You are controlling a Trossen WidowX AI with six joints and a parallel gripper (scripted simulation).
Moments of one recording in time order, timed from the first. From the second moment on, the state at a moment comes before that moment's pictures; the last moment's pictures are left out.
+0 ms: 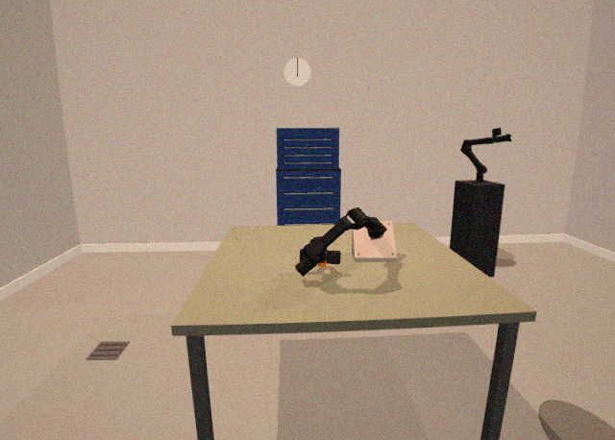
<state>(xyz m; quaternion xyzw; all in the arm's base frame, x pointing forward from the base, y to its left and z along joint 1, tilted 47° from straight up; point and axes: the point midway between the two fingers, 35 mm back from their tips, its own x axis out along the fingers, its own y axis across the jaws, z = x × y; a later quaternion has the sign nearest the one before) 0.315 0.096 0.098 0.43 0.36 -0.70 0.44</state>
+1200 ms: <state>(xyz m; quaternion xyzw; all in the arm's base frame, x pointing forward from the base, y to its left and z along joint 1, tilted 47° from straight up) 0.316 0.097 0.100 0.44 0.36 -0.70 0.44</state>
